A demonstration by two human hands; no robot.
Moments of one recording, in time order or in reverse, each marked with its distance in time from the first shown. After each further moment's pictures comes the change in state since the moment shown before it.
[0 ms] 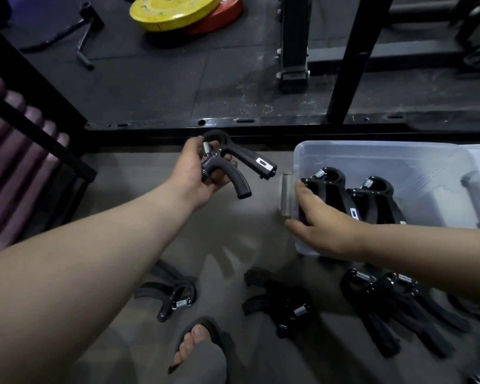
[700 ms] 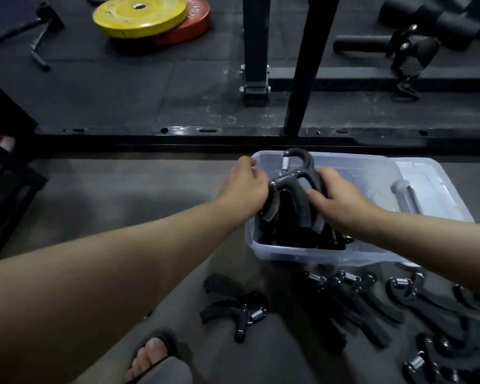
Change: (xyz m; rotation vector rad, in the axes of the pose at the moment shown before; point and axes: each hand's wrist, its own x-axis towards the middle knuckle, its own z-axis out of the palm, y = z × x) left_hand -0.049 -0.078 0.104 1.095 -0.144 0.440; right_hand -0.042 0.027 -0.083 0.009 0.346 0.213
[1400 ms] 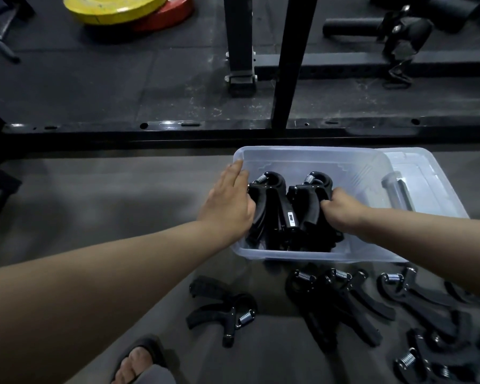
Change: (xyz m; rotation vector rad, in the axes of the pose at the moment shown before) left_hand 0.001 -0.031 0.025 0.469 -0.060 0.273; right_hand 0.034 0.074 0.010 -0.004 -0.081 0.434
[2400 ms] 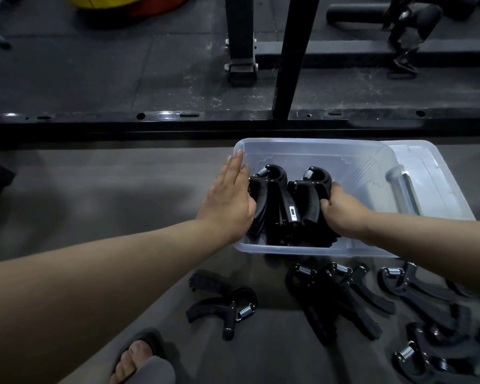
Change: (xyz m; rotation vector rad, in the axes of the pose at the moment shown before) left_hand 0.001 -0.007 0.012 0.002 0.000 0.015; right_hand -0.001 0.010 0.008 -0.152 0.001 -0.078
